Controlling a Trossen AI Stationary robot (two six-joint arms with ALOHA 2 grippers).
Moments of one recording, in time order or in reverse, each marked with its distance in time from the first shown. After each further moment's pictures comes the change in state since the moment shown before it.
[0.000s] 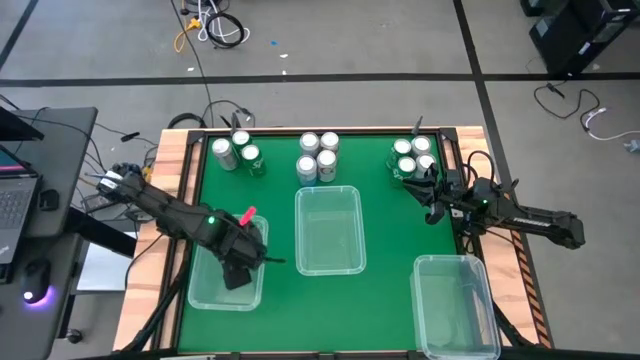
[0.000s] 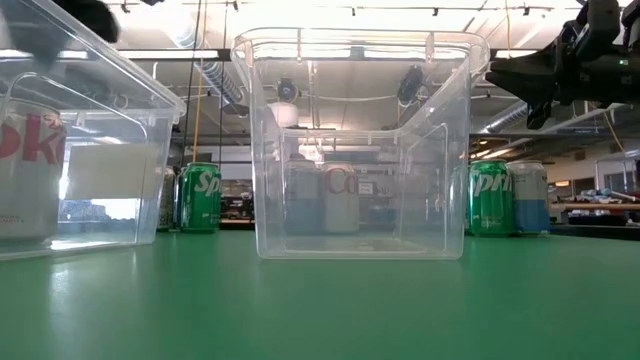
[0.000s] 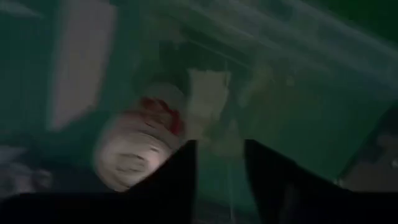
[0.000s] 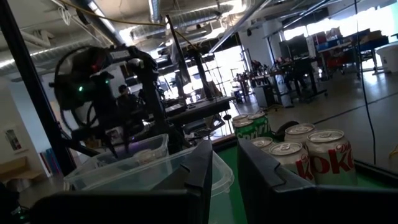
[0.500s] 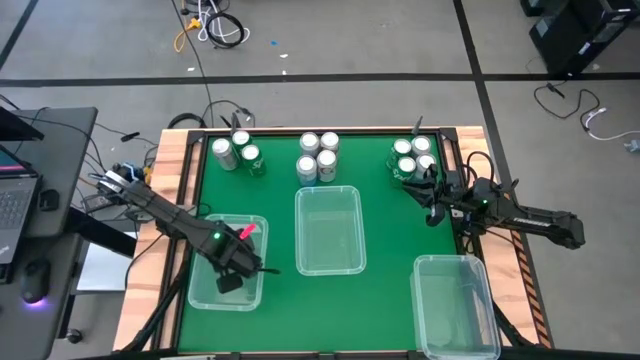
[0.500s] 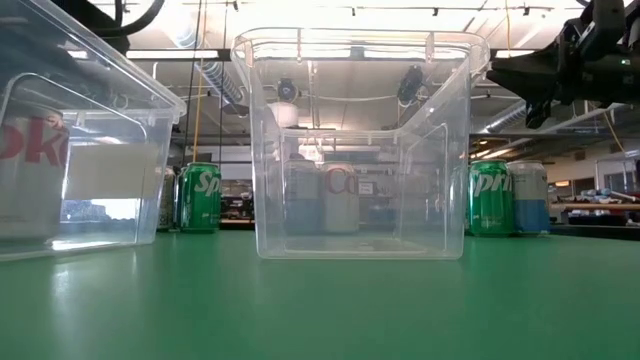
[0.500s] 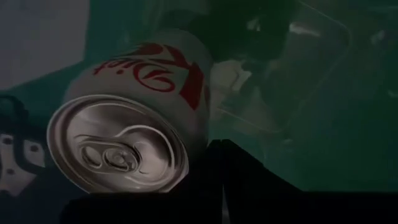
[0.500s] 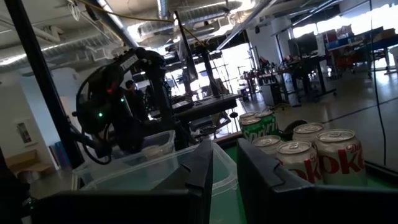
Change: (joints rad) left arm -0.046 -0.001 -0.224 0.062 0.019 -0.061; right arm 0.000 0.000 0.000 -0.002 -0.036 -0.011
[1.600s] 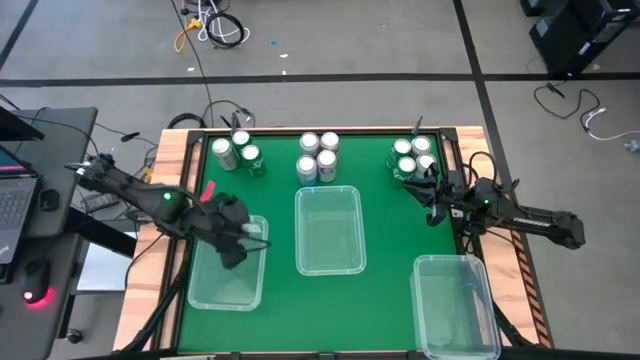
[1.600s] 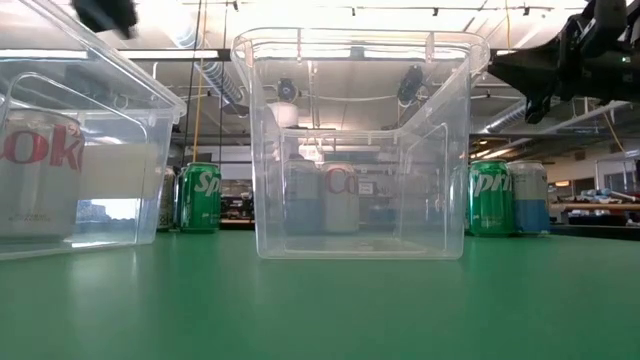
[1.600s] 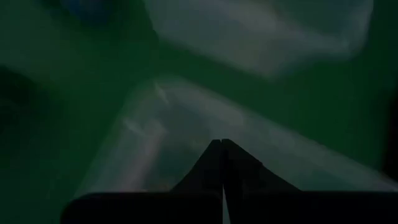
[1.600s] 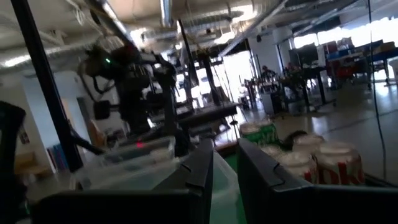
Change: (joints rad) left arm 0.074 -0.329 0.091 0.191 -0.421 0.104; right arm 0.000 0.010 0.000 0.048 0.001 -0.020
